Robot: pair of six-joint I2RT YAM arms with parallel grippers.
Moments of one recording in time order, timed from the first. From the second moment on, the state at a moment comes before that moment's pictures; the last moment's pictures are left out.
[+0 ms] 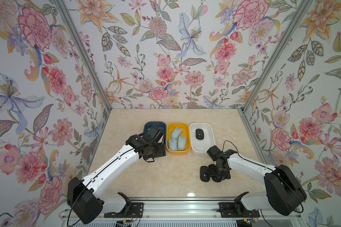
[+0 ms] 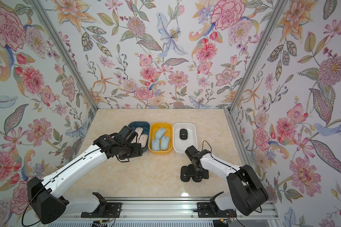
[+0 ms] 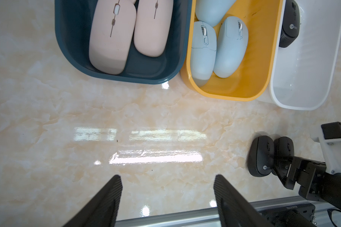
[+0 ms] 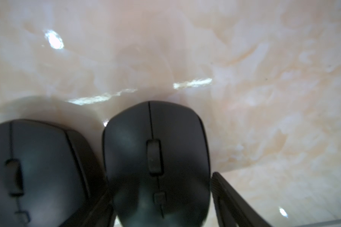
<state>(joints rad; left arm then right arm) -0.65 1.32 1.21 -1.04 -0.05 -0.77 0.54 1.41 0.71 -0.88 0.07 0.63</state>
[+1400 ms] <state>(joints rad) -0.65 1.27 1.21 -1.04 -0.09 -0.81 0.49 1.63 1.48 -1.13 0.12 0.43</state>
